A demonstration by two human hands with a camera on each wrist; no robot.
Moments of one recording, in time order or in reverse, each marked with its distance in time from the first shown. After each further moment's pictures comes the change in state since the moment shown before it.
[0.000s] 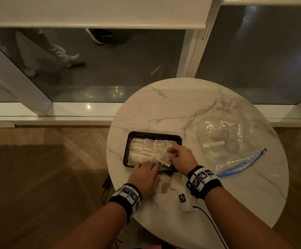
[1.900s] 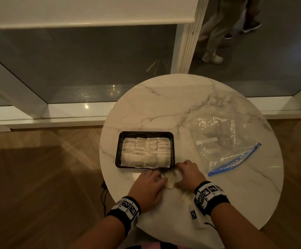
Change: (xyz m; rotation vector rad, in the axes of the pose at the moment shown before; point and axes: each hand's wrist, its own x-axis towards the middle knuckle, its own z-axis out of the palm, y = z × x) left_hand -0.012 0.036 0.015 -0.102 0.102 0.222; right_hand -0.037 0.069 -0.012 -0.446 -0.235 0.070
